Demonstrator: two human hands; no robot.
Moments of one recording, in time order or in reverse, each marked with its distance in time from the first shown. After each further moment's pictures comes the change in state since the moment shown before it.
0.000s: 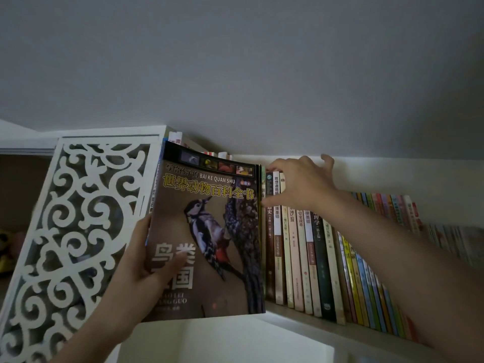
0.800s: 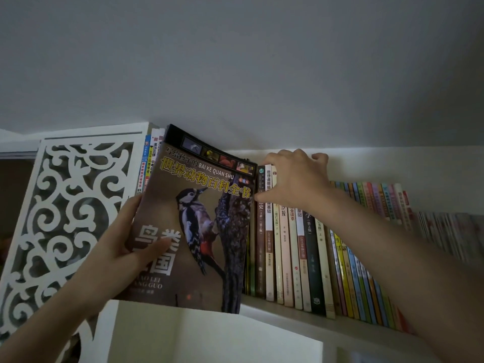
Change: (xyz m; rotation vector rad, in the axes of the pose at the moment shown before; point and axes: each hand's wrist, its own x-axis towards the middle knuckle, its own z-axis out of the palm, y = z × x) left_hand 0.027 0.011 -0.009 0.159 -0.100 0.035; right_hand -0.011 0.007 0.002 0.012 0.084 0.030
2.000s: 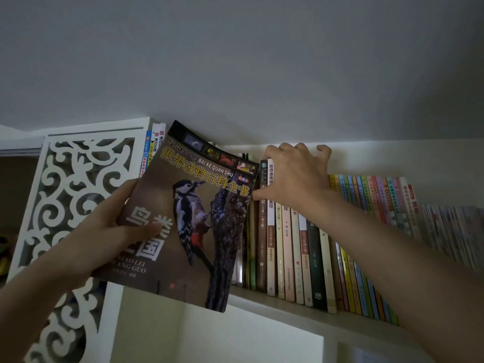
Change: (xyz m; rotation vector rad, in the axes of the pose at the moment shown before) left_hand 0.011 0.028 -0.015 0.154 -0.029 -0.114; right_hand -0.004 -0.007 0.010 -0.056 0.094 0.031
